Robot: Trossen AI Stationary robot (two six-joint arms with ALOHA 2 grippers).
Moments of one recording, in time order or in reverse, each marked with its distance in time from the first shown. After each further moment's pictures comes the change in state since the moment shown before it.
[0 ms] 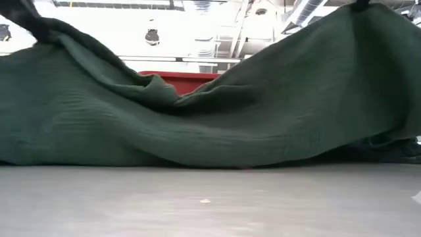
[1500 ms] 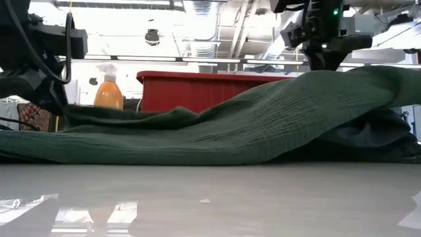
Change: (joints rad) left arm 0.306 0.001 -0.337 0.307 0.133 0.262; right arm -0.530 -0.034 -0.302 0.084 0.150 -0.663
